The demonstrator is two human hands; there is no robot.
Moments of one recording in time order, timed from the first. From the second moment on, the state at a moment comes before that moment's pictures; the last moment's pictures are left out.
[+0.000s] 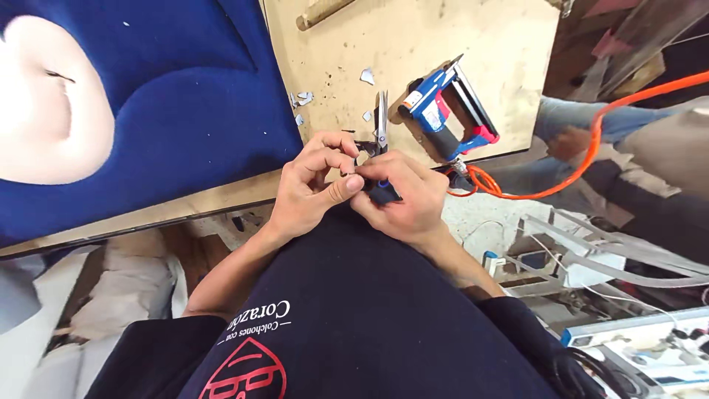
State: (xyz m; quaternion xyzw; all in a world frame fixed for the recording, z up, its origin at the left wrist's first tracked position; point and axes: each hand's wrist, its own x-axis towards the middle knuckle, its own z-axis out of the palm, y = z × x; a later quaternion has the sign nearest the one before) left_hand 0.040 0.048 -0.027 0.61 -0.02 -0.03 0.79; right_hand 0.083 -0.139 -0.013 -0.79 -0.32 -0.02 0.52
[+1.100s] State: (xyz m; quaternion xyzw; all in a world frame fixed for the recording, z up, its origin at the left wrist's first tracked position) left_hand 0.037 0.060 -0.035 0.69 -0.03 0.01 0.73; right_hand 0.084 -0.132 -0.017 -0.84 -0.36 0.02 0.40
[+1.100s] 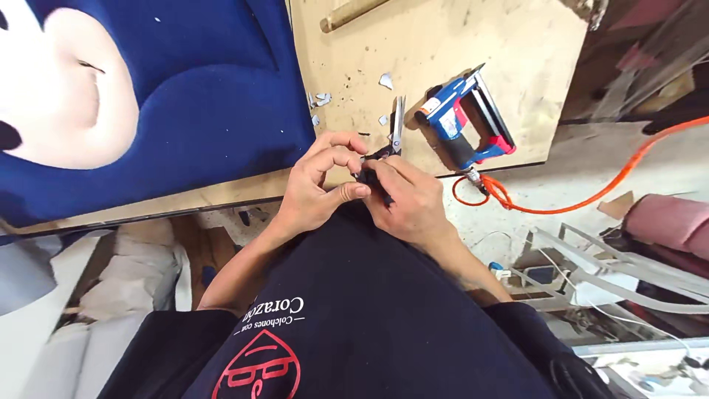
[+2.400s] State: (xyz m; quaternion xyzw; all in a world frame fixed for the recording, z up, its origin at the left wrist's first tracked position) left_hand 0.108 0.044 -0.096 0.96 -0.08 0.06 0.28; right_hand 0.146 -0.124 -0.113 -0.82 -0.23 0.11 0.51
